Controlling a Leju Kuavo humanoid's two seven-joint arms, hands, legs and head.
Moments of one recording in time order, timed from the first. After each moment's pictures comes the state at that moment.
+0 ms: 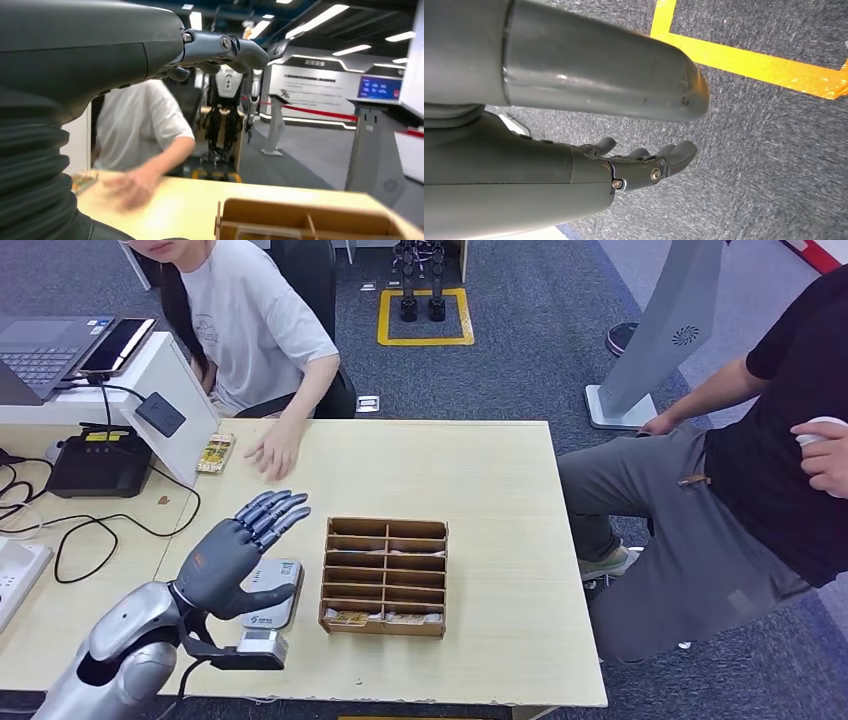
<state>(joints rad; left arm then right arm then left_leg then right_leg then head) -0.08 0.44 -0.40 -1.77 -0.90 0.12 -0.41 -0.06 -0.09 0.87 -0.11 -0.44 -0.32 -0.21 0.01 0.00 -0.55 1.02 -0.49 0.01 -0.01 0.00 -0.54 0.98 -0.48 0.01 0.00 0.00</state>
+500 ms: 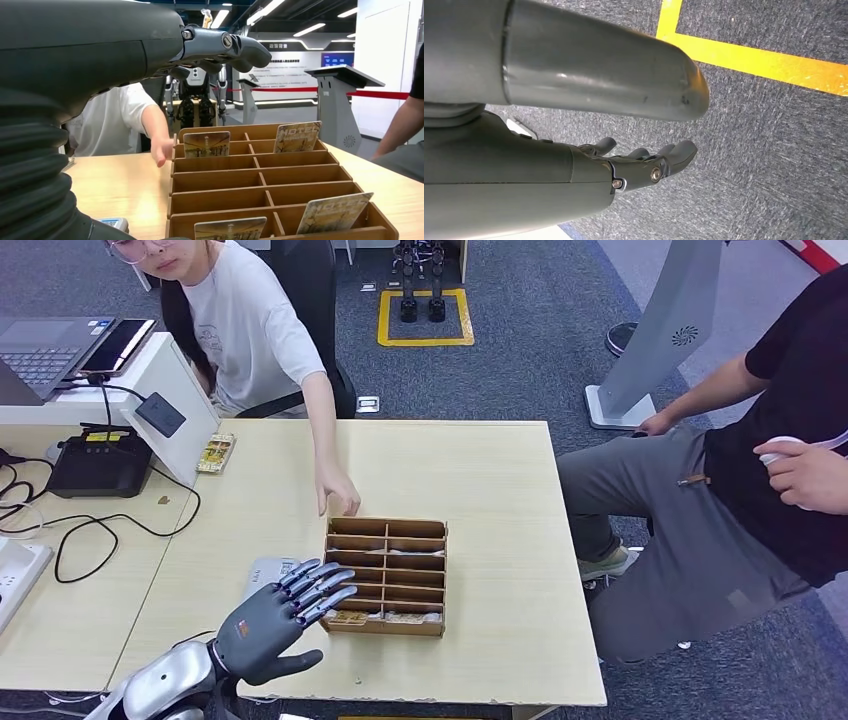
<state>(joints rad) 0.01 0.48 -0.60 -1.78 -1.02 0.24 -0.36 -0.06 -0.09 0.87 -0.09 -0.47 -0.32 -0.20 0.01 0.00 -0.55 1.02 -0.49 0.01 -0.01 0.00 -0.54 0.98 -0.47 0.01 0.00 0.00</state>
